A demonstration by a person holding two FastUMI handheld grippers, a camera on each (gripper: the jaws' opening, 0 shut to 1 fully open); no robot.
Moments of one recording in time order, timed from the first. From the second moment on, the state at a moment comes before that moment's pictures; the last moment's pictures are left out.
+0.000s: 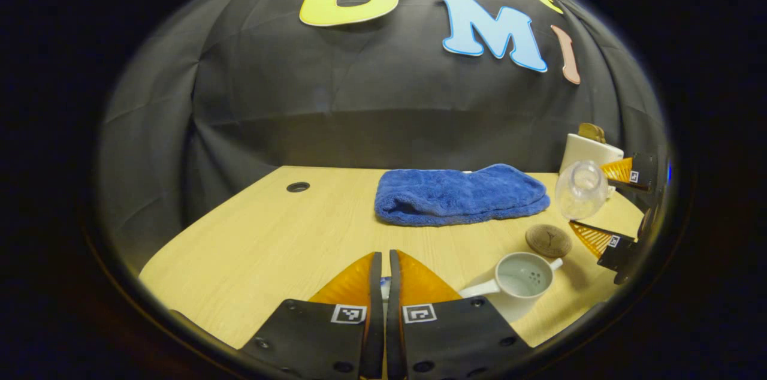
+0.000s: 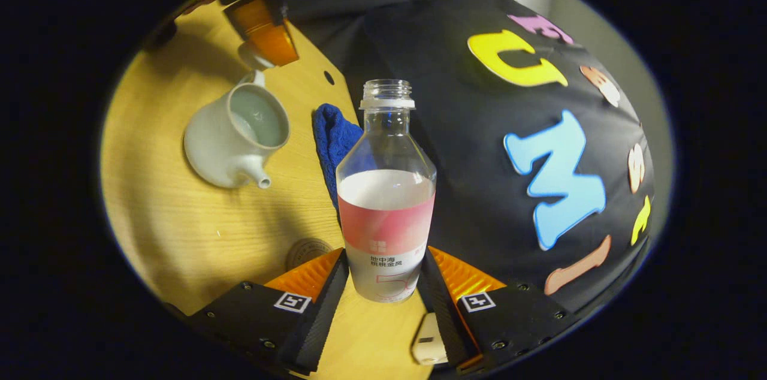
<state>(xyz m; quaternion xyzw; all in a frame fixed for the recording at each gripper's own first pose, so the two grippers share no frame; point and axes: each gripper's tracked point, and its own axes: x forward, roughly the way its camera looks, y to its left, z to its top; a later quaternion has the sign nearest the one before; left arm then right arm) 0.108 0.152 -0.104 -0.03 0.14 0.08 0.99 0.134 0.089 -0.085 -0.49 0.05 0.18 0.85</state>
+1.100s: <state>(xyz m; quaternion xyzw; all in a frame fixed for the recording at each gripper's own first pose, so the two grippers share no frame) 0.108 0.155 -0.103 -0.03 0.14 0.09 0.99 0.134 0.099 -0.113 -0.04 0.17 0.17 0.97</state>
